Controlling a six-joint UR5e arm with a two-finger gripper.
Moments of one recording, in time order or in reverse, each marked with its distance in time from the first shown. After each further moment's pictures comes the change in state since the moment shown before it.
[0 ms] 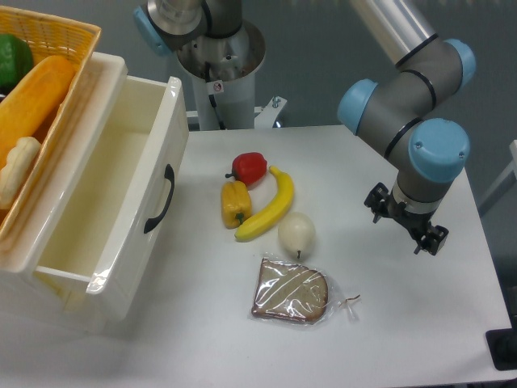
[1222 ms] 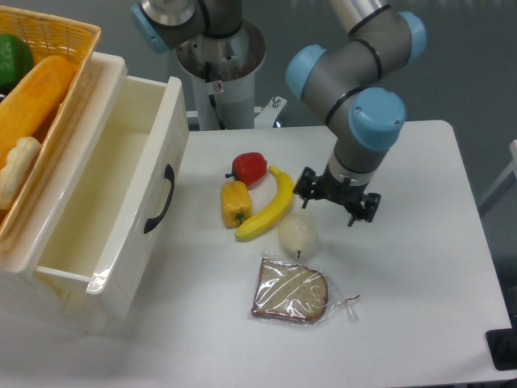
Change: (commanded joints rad) arm -0.112 0.190 -0.256 -0.035 -0.146 -0.753
